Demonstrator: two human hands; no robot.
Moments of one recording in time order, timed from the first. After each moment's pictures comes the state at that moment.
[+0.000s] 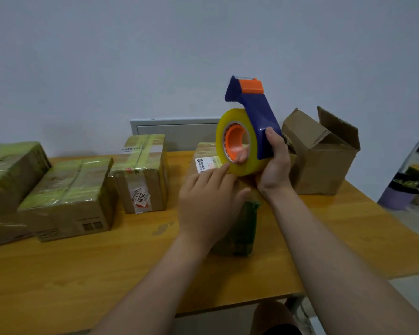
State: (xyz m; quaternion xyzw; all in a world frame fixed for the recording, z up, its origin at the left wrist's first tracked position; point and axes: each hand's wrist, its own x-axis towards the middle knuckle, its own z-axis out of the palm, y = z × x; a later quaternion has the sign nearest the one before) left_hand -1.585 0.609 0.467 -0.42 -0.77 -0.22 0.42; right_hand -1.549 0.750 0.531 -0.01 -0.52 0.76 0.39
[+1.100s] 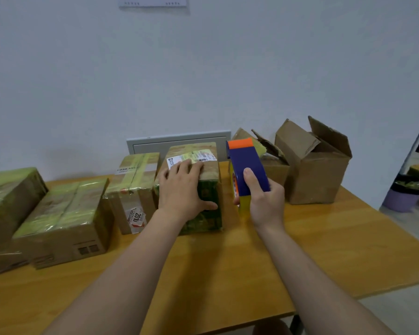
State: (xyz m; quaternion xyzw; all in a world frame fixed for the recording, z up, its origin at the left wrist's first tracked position) left_hand -1.664 0.618 0.503 -0.34 -0.91 -0.11 0.20; right_hand -1.531 0.746 0.485 -0.15 -0.62 0.63 0.45
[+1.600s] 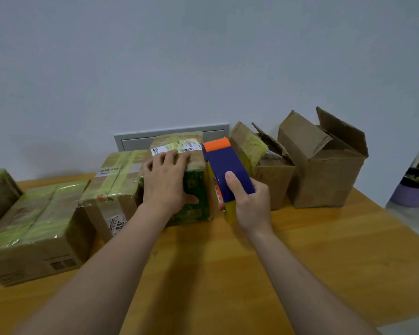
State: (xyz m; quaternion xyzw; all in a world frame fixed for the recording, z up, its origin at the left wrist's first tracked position) left_hand -1.713 0.640 0.500 -0.31 -0.92 -0.07 0.22; right_hand -1.569 0.763 0.472 -0.10 -0.63 0.66 0.39
